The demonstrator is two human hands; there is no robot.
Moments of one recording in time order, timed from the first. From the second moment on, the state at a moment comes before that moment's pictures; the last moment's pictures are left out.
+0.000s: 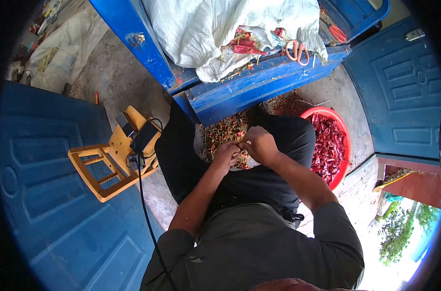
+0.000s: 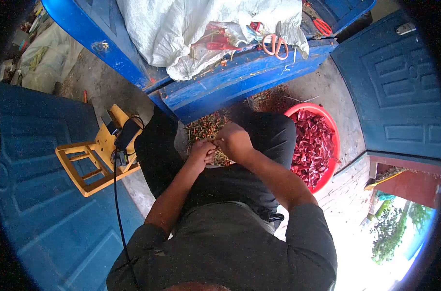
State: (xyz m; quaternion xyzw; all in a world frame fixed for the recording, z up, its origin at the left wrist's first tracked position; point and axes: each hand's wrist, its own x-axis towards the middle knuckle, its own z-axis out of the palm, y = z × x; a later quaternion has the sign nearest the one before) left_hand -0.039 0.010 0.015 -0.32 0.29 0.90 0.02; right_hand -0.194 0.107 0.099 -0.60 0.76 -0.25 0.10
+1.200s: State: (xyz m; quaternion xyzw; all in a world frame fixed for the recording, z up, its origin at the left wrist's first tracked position) left_hand -0.023 -0.019 0.007 -0.33 0.24 0.91 -0.06; right_hand -0.246 0.123 0.078 -0.55 0.78 -0.19 0.21
